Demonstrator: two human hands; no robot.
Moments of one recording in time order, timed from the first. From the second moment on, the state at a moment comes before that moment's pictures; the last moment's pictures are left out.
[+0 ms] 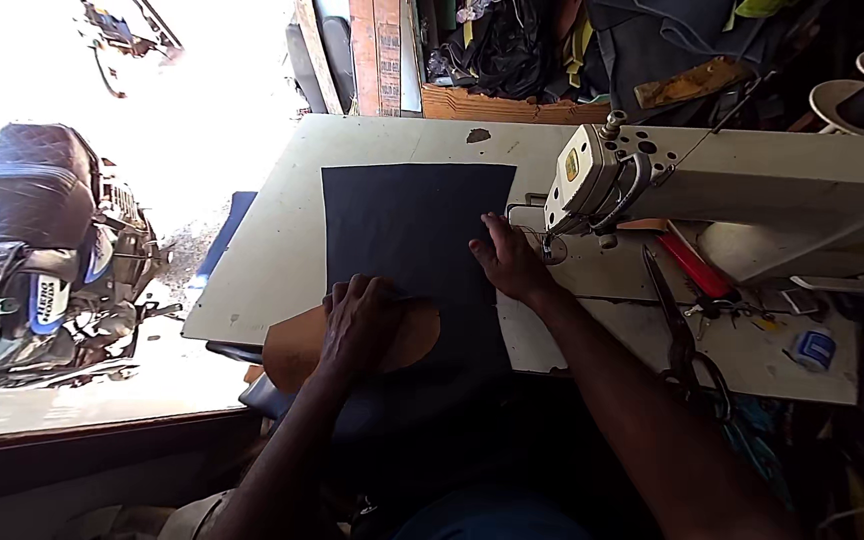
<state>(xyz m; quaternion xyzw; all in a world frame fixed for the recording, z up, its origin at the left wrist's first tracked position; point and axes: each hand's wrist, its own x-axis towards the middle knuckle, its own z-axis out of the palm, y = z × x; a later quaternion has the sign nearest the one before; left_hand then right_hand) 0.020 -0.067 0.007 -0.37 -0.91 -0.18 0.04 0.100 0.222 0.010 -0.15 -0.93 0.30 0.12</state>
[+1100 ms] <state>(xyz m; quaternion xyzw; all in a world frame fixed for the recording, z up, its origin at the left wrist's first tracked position) 0.009 0.027 0.017 -0.57 -0.80 -0.19 -0.05 0.266 0.175 0.014 -0.10 -0.93 0.27 0.23</state>
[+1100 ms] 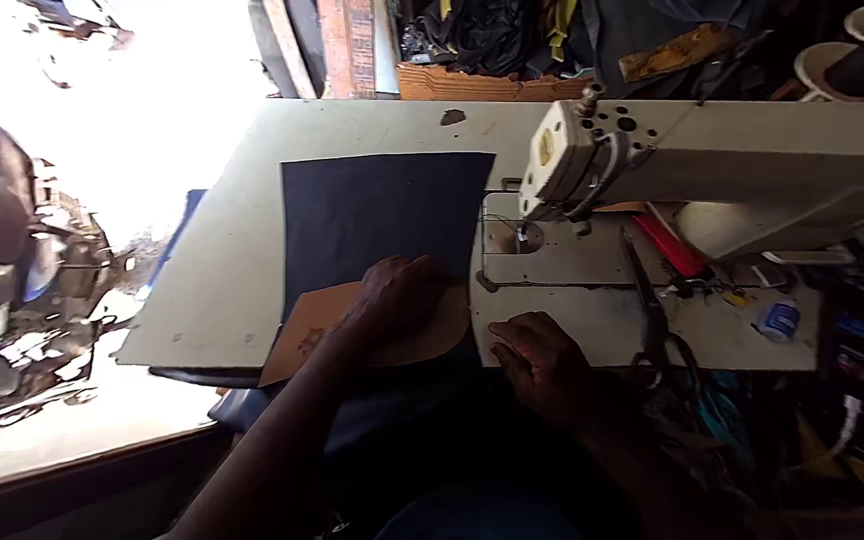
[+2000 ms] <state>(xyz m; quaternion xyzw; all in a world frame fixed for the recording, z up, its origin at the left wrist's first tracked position) 0.019 0.030 0.007 -0.53 -0.81 -0.24 0.01 0.528 0.448 0.069 -0.57 -0.82 0.00 0.11</state>
